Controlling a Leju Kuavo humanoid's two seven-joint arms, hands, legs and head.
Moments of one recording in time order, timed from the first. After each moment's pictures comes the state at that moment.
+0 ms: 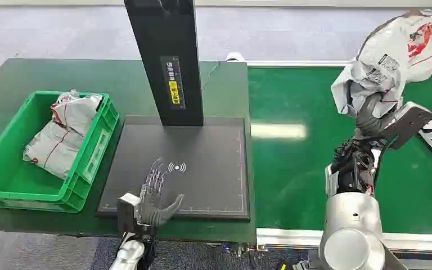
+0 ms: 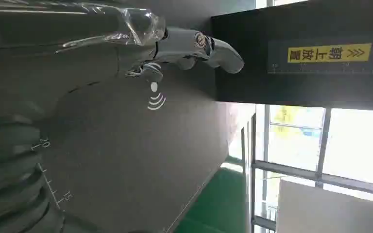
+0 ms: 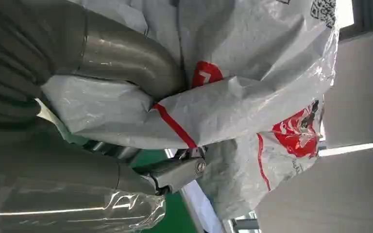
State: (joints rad) left arm -0.18 -0.26 -0.10 -0.92 -0.07 -0.15 -0.67; right arm -0.88 0.12 -0.73 -0.60 0.23 -0.16 -0.70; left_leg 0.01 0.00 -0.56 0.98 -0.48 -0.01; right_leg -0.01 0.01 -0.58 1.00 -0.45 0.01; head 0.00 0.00
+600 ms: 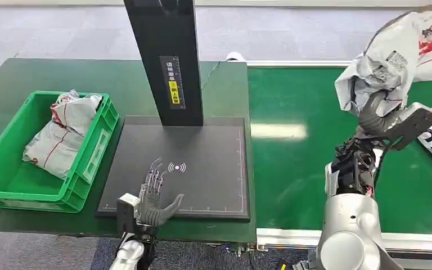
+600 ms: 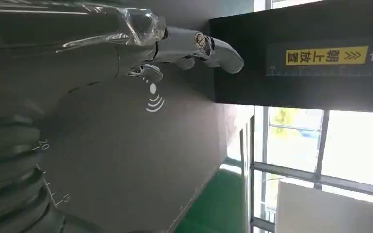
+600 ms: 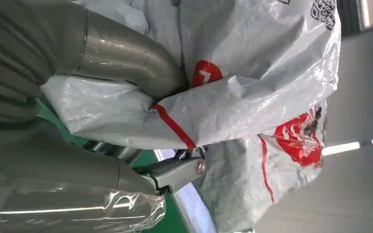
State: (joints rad) left arm -0.18 -0.26 -0.10 -0.93 -0.08 -0.15 -0.68; right arm -0.86 0.15 -0.65 -0.66 0.19 -0.15 -0.68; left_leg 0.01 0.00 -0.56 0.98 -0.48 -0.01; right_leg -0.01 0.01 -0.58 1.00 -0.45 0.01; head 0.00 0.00
